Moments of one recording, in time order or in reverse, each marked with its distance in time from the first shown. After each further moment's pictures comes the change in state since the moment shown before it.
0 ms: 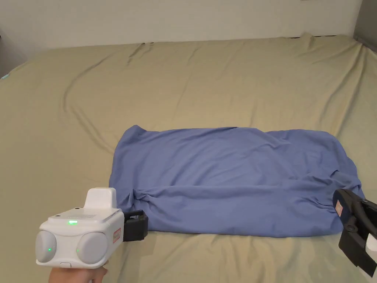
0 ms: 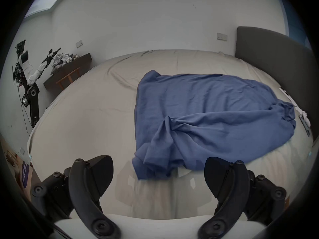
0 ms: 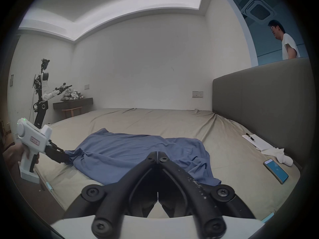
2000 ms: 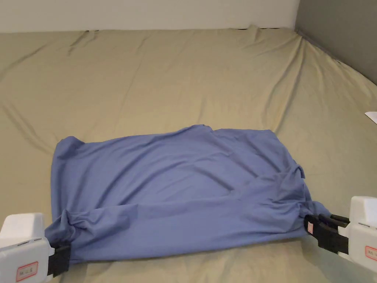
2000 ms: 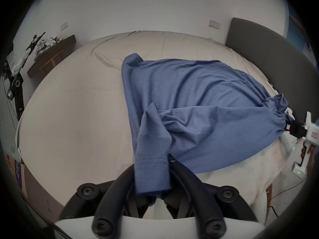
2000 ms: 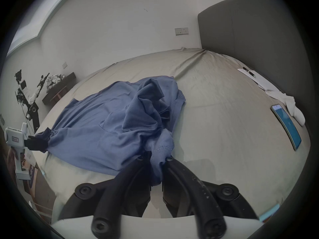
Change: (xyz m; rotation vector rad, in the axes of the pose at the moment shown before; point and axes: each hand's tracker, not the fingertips) left arm -0.010 -0.020 0.051 -0.157 -0.181 0.016; right arm 0.114 -0.049 -0.027 -0.521 -0.003 -0.211
